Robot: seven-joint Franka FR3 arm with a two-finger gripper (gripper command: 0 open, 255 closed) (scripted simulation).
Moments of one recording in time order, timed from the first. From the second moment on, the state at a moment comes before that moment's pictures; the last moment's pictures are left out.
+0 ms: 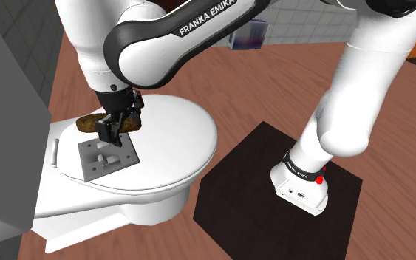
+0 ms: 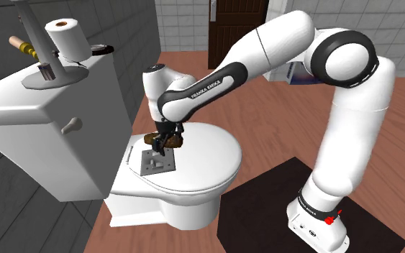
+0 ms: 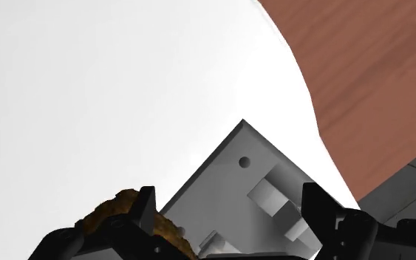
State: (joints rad) arm 0.26 0.21 0.54 -1.96 -0.15 2.10 0.45
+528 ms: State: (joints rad) arm 0.40 0.47 0.51 -1.71 -0.32 2.08 0.56
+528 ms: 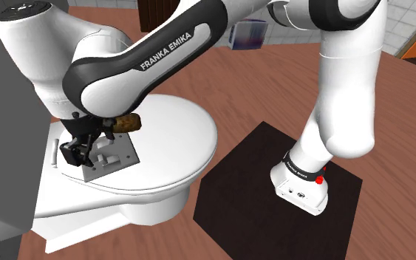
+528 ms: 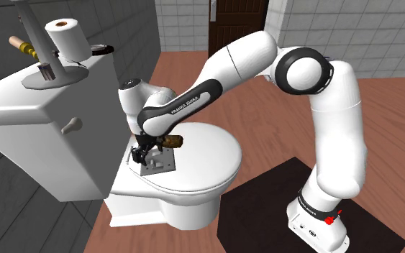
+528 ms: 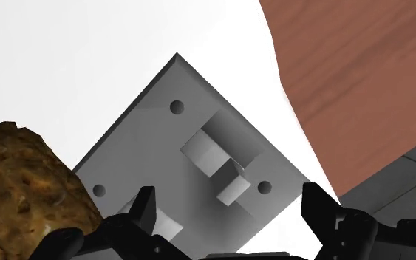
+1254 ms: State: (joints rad) arm 0.41 0.52 0.50 -1.72 -0.35 2.14 0.58
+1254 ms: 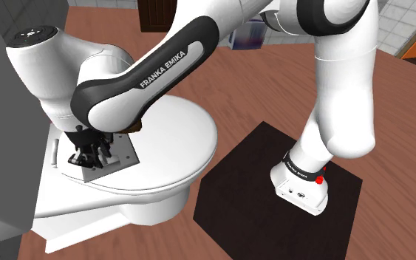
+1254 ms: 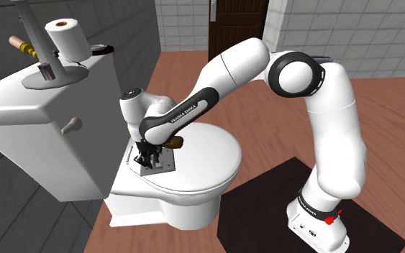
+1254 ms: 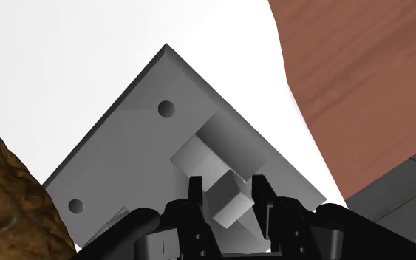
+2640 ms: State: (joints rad) arm 0.39 0.44 0.53 -1.65 -0.30 2.00 0.54
